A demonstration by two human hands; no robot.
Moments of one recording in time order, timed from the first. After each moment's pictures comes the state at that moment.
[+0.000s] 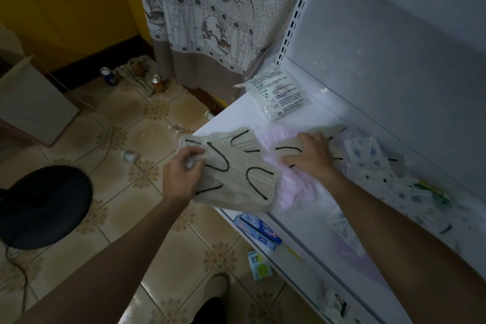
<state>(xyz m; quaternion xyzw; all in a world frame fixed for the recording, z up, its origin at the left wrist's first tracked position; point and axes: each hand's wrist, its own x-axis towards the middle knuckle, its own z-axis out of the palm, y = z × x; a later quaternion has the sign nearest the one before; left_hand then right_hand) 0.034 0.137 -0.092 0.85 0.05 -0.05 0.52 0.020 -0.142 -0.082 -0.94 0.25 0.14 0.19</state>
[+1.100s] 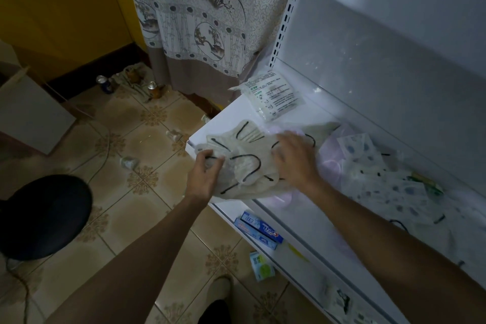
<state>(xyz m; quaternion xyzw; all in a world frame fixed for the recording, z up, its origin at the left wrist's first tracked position) 0.022 0.103 -0.083 0.81 0.09 -0.18 0.56 0.002 -0.103 -0.079 -0.99 0.06 -0.03 0.09</state>
